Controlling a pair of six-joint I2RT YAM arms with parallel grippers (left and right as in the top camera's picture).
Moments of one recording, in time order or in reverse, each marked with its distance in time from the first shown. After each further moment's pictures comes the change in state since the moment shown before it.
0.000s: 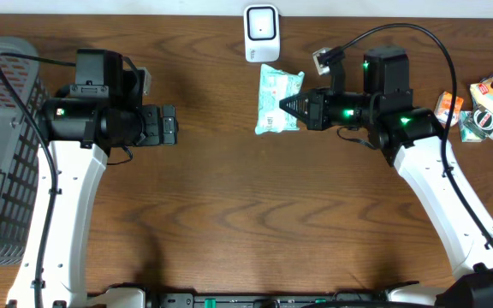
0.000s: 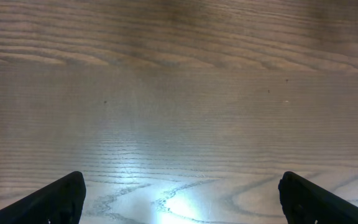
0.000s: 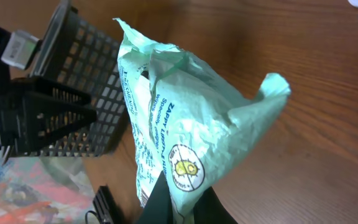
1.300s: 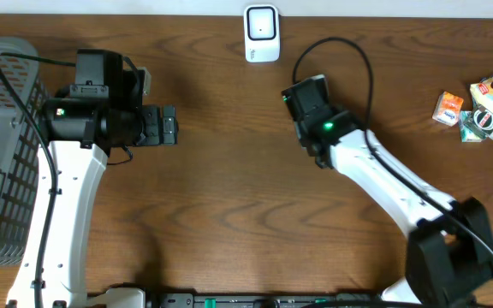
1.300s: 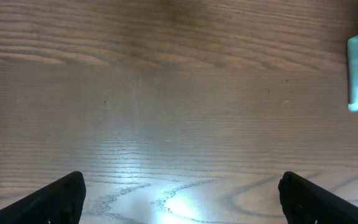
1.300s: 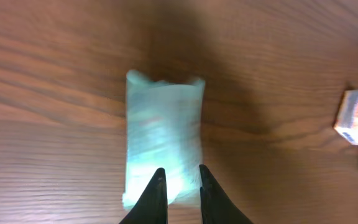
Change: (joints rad) left arm 0.000 0.000 0.000 0.000 0.000 0.000; right arm 0.274 0.226 0.000 -0.197 1.354 -0.182
